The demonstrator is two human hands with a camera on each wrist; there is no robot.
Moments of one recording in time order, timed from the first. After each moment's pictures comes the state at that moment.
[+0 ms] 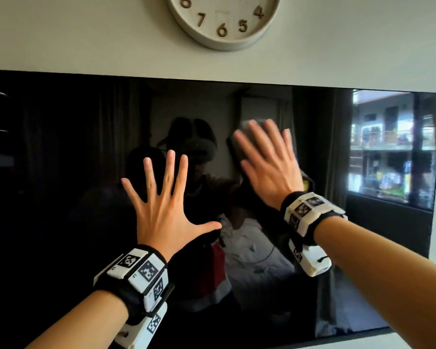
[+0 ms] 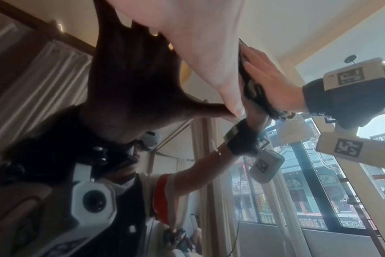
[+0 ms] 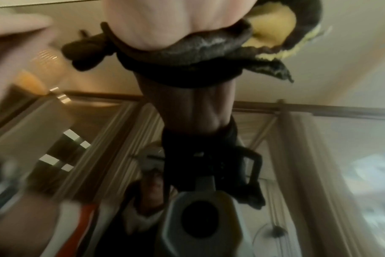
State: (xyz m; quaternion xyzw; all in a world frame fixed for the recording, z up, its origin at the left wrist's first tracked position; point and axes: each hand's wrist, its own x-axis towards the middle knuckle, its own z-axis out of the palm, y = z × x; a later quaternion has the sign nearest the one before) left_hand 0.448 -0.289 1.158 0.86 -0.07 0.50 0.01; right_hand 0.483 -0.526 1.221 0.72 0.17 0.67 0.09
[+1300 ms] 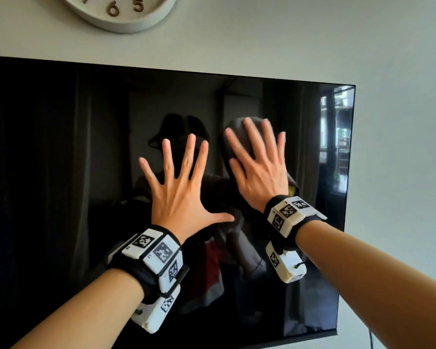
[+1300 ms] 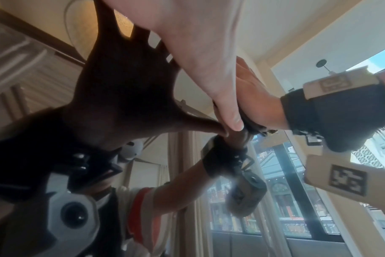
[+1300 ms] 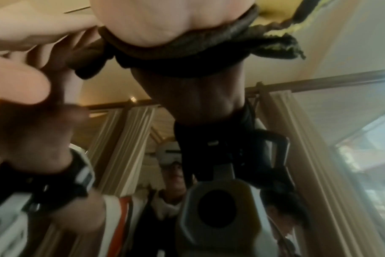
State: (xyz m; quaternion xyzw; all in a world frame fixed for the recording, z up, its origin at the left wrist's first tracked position) left_hand 0.460 -0.532 1.175 0.85 -0.11 0.51 0.00; right_hand 0.489 -0.716 1.206 0.74 0.15 0.66 0.02
